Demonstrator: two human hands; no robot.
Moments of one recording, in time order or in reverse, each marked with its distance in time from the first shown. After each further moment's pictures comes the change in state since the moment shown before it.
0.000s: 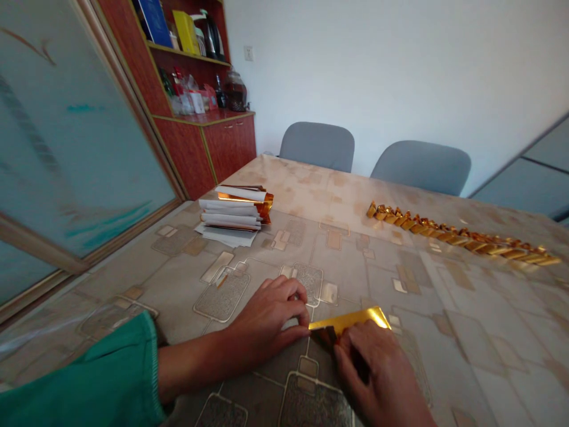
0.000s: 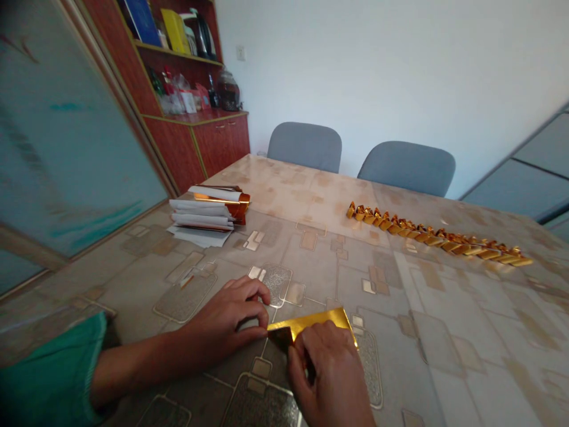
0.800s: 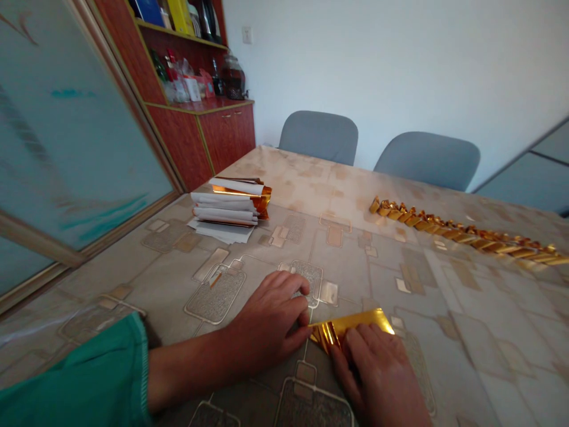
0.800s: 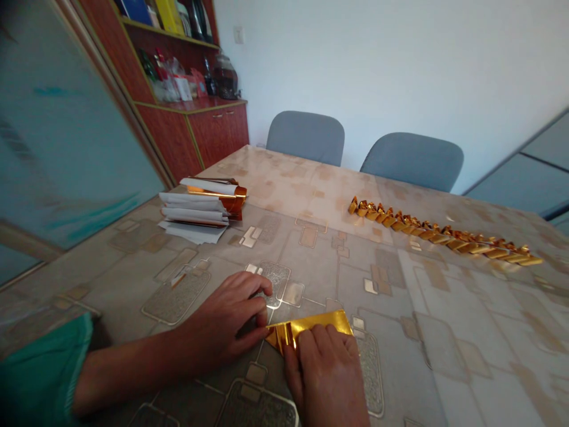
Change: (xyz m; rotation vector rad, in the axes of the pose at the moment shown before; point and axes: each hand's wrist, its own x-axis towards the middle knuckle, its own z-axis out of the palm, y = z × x) left_hand 0.007 0.005 0.006 0.066 0.013 -0.041; right_hand -0.003 0.006 0.010 -0.300 0.021 -0.083
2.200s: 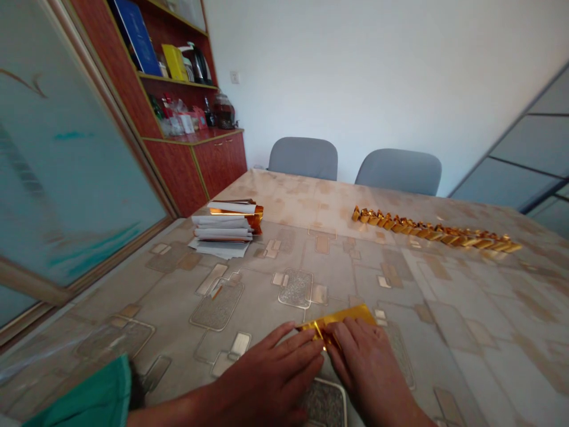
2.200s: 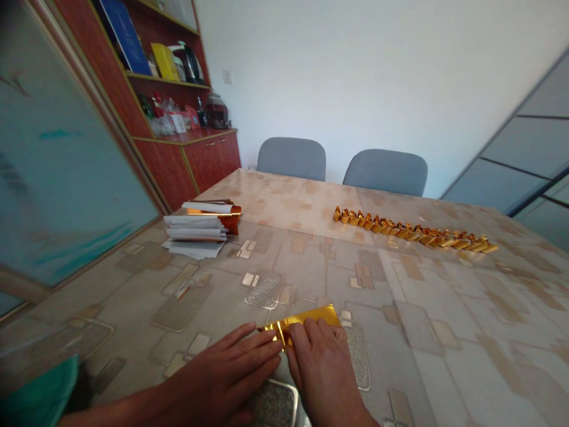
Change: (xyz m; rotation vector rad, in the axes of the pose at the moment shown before) left_hand -0.041 0.031 -0.003 0.248 -0.273 0.377; right_hand -0.007 0.001 0.008 -0.044 0.032 -0.026
